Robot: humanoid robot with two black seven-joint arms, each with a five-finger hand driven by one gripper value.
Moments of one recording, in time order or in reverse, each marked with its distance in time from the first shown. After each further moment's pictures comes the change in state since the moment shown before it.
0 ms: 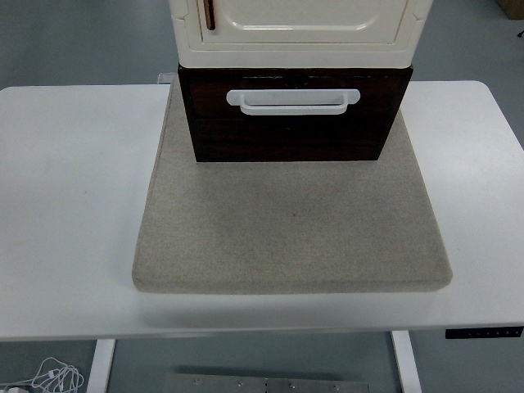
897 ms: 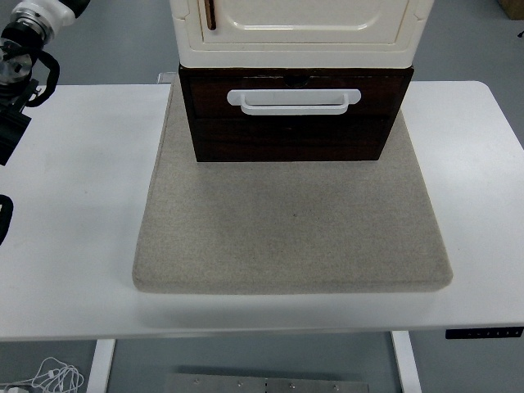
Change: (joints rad) left arm 0.426 -0.435 -0.203 0.403 -0.069 -0.030 0.008; right arm 0.000 0.000 0.000 0.000 0.000 0.000 0.000
